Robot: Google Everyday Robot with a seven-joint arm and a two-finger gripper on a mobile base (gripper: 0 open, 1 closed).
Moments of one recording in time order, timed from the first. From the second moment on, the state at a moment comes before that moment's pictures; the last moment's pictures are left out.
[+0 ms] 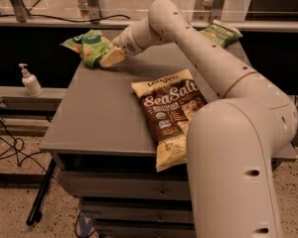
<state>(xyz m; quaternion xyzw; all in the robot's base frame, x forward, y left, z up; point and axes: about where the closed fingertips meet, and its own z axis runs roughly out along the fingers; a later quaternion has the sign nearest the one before) 0.814 0.122 0.843 -0.55 0.69 0.20 0.43</state>
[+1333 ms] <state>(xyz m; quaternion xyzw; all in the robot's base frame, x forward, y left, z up) 0.793 0.108 0.883 -0.55 0.66 0.20 0.47</state>
